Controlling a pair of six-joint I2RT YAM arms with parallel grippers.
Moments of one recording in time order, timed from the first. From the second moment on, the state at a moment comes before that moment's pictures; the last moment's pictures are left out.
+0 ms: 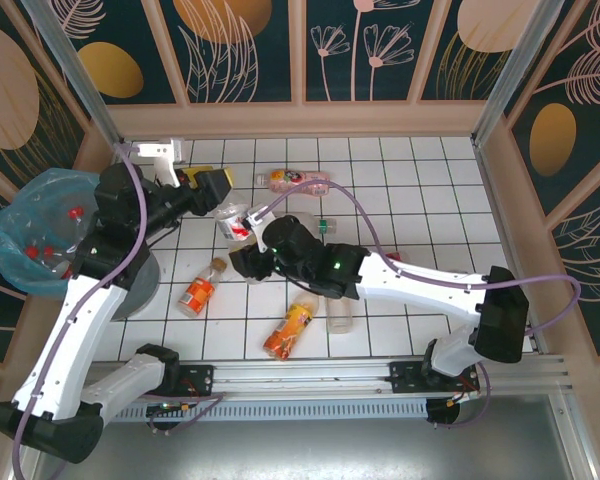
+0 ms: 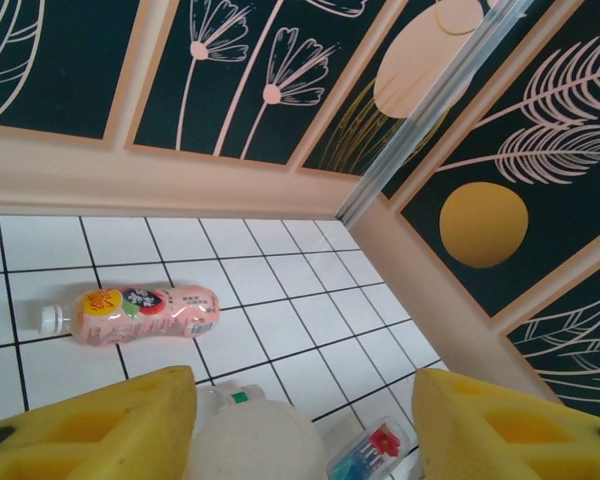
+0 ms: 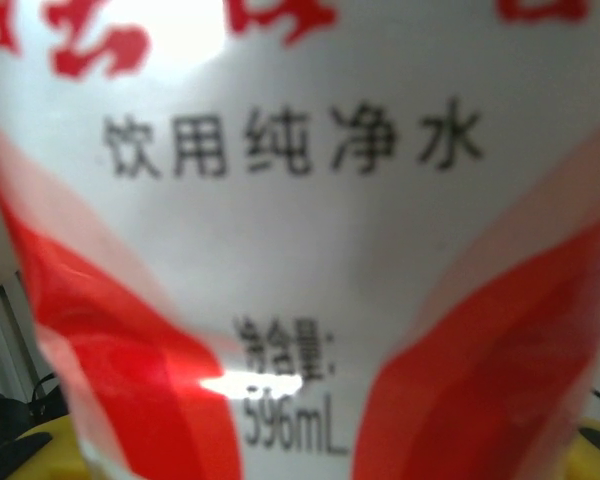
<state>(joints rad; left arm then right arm) -0.31 0.97 1.18 -0.39 0.40 -0.49 1.20 1.50 1.24 -0.21 0.15 0.38</state>
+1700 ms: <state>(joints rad) -0.30 1.03 1.78 -0.63 -0.93 0.08 1.26 1.49 1.25 -0.09 0.31 0.11</state>
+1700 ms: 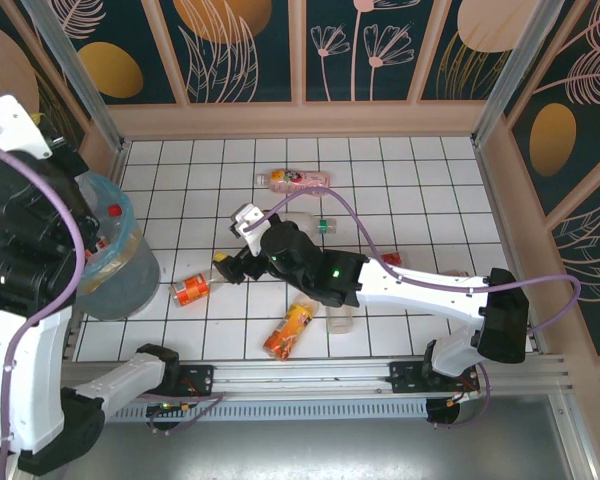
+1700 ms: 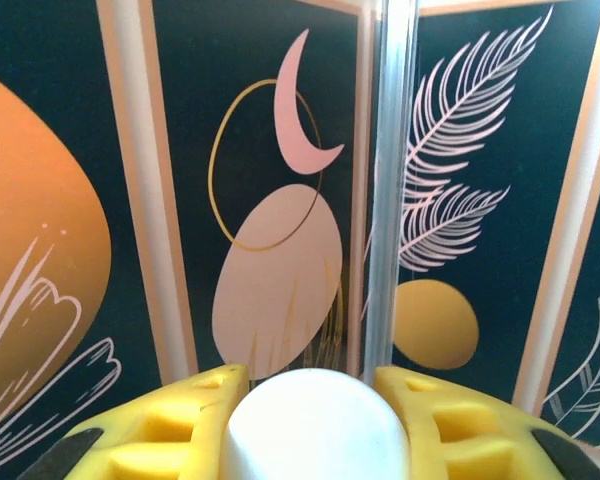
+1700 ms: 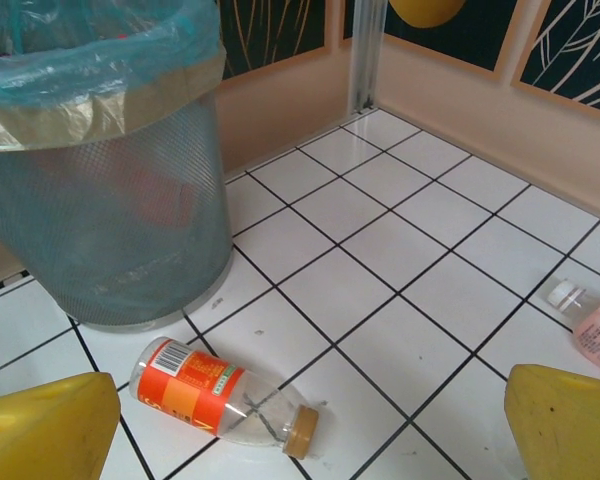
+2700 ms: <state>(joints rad) 0.12 0.97 1.26 -0.77 -0.55 -0.13 1.33 1.41 1.13 -0.06 0.34 0.05</state>
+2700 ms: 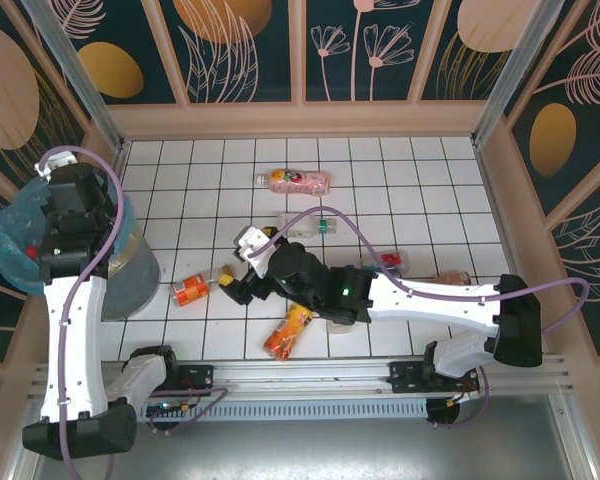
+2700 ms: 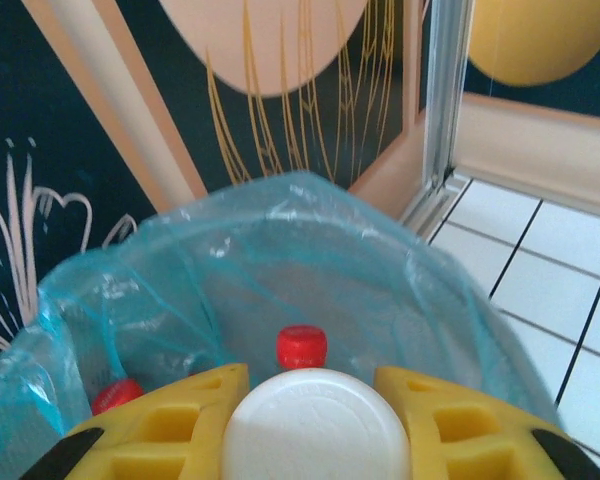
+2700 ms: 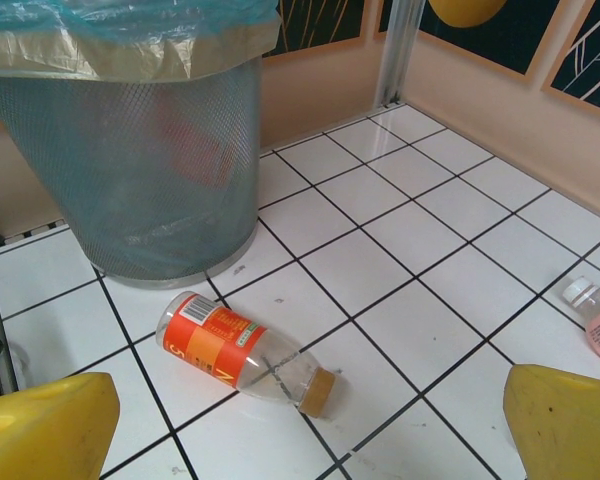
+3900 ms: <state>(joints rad) 0.17 0.98 1.19 -0.75 -0.27 -0.23 1.34 1.49 1.18 -0.07 0.34 0.04</state>
